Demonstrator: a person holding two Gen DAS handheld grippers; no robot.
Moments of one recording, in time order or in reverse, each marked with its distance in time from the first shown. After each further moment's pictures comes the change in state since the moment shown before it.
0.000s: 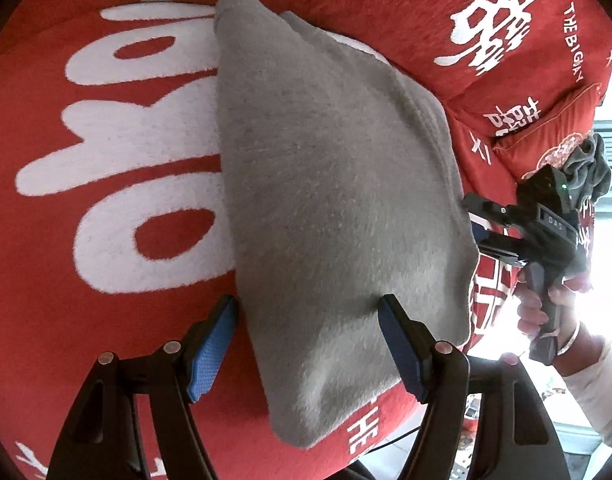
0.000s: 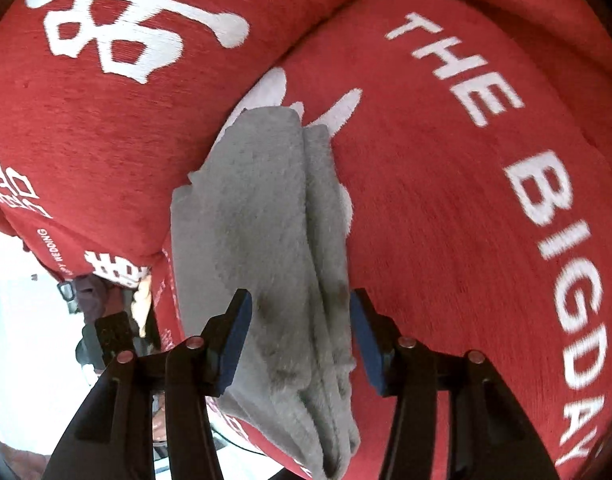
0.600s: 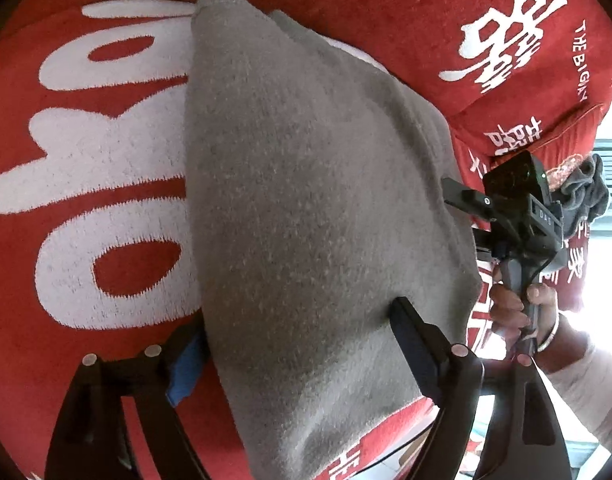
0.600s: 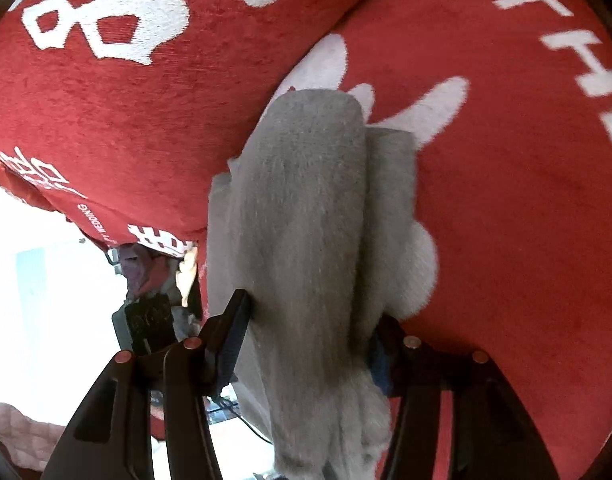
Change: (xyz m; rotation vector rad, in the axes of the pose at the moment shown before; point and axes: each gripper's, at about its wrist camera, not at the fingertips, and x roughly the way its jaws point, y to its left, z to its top) left arm 0.012 0.000 0.010 -0.042 -0.047 -0.020; right arm 0.052 0.011 0.026 -0.066 0.100 0.184
